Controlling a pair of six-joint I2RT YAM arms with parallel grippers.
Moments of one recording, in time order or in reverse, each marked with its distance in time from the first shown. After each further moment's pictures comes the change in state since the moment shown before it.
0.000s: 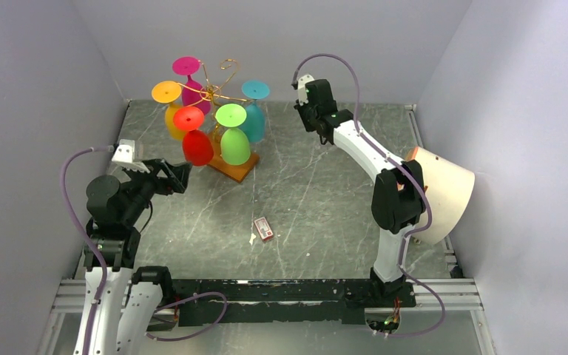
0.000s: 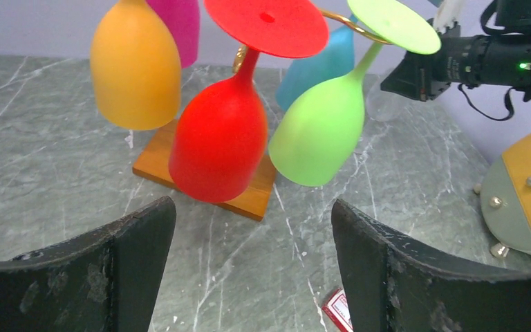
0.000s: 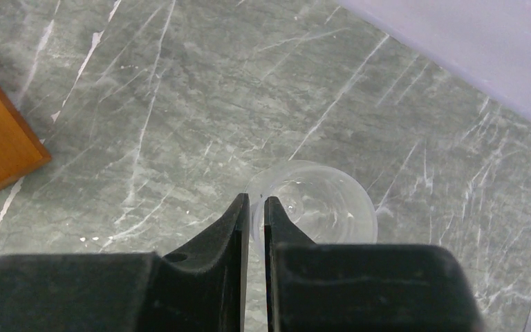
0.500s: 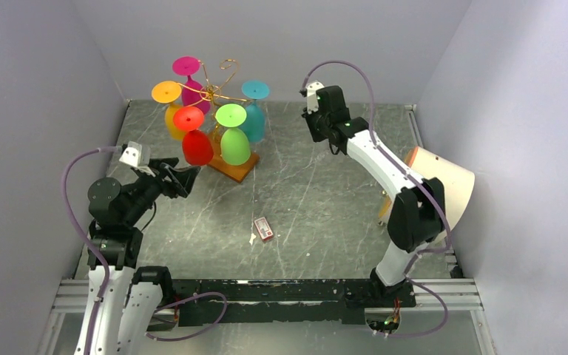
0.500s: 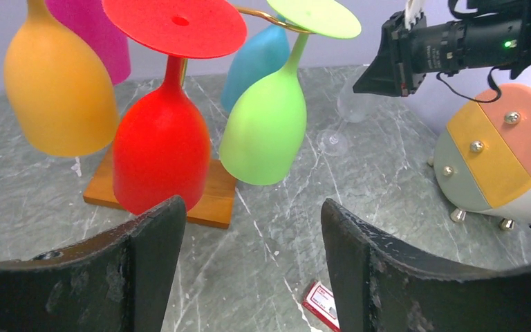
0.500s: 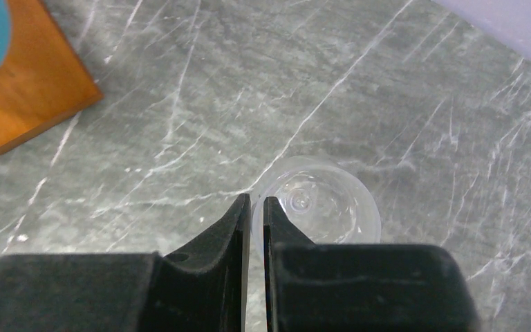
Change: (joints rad) left arm -0.001 -0.004 -0.043 0.106 0.185 0.002; right arm -0.002 -0.174 -0.141 -0.071 -0.080 0.035
